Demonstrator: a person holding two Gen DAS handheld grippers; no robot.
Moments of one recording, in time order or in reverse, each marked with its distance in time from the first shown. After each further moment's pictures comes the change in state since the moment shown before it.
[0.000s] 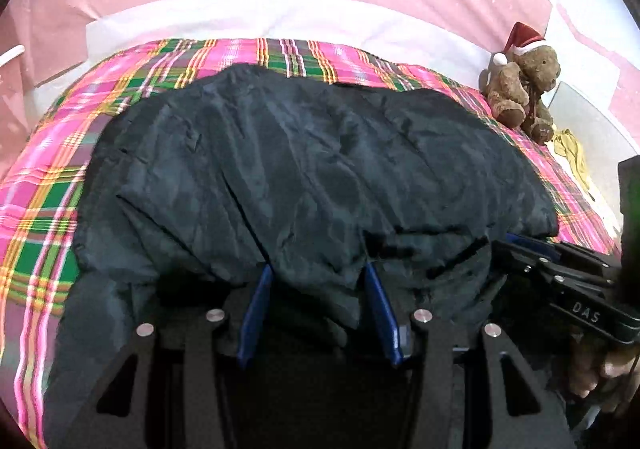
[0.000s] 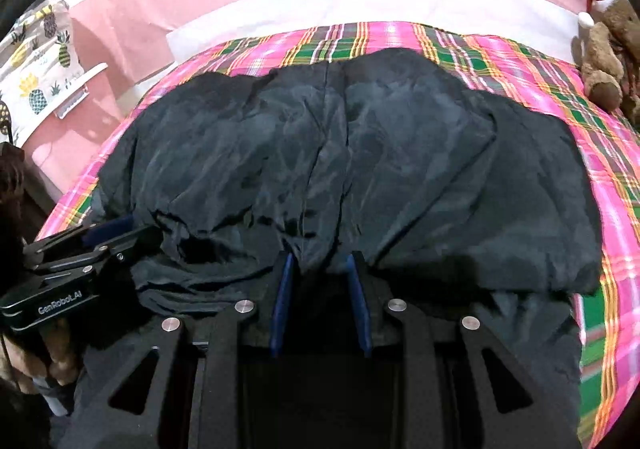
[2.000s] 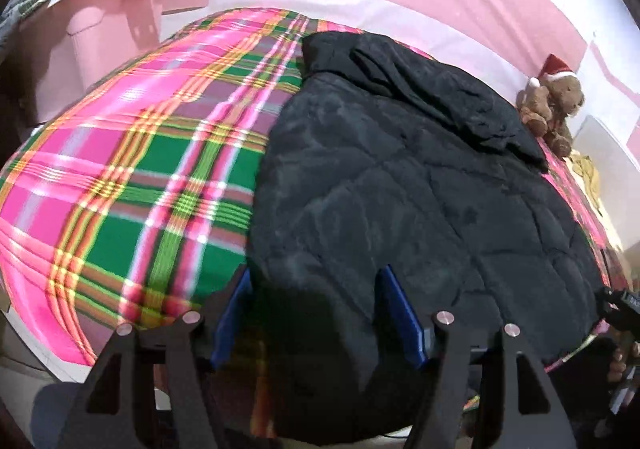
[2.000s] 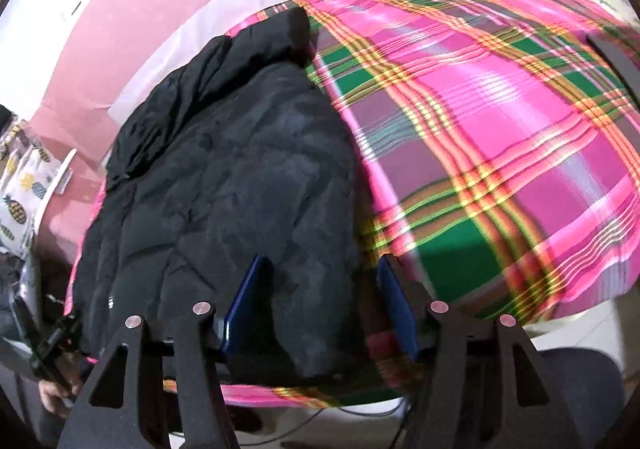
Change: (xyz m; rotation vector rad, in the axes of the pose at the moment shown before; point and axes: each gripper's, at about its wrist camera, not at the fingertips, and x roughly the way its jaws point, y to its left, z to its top) left arm -0.166 0.075 -0.201 -0.216 -0.002 0.115; right arm -0.175 -0.113 -0.226 0.478 0.008 -0.005
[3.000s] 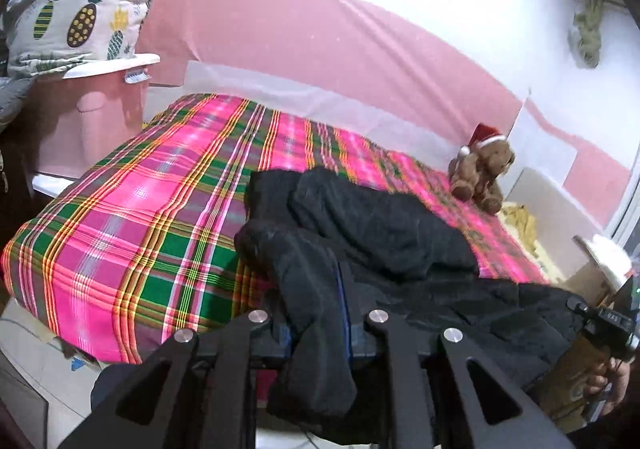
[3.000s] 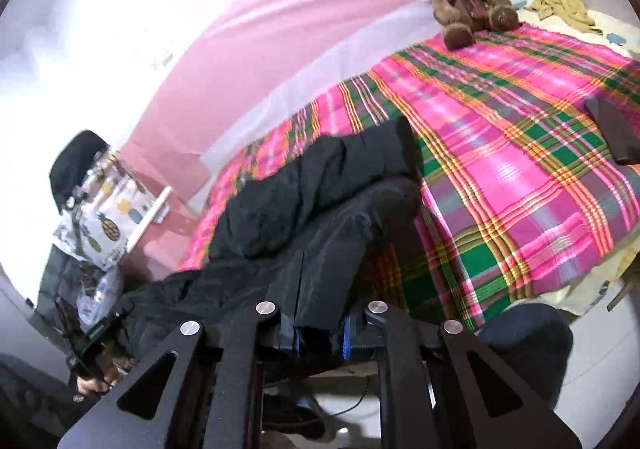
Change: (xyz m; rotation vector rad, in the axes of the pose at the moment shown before) left arm -0.177 -0.014 0.020 -0.013 -0.267 -0.185; right arm -0.171 0.046 -0.026 -0.025 -0.236 0.251
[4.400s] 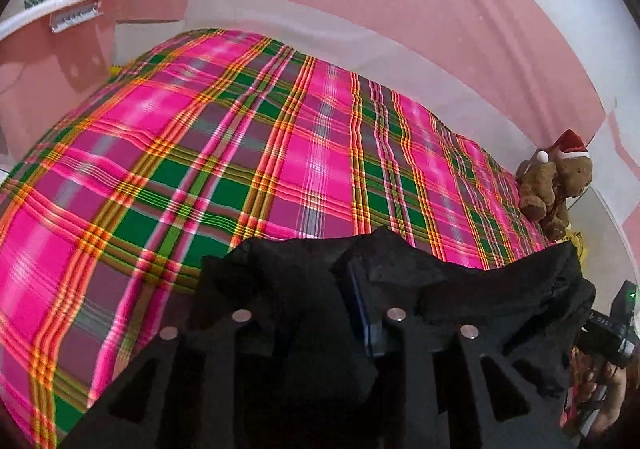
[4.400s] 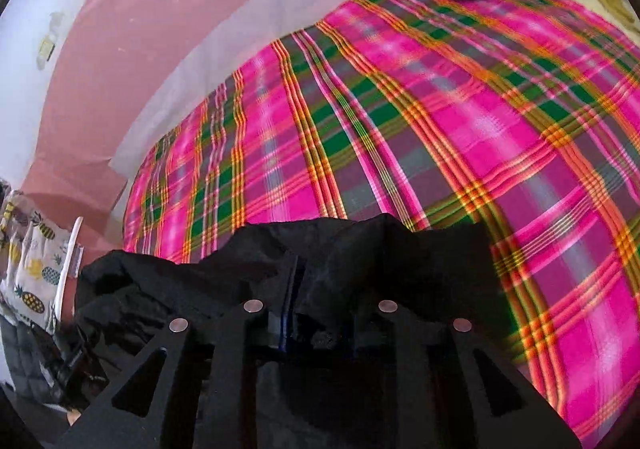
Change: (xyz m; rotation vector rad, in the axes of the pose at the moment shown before) left arm 0.309 0.039 0.120 -0.129 0.230 0.111; right arm 0.296 -0.042 0.172 0.103 0.251 -0.221
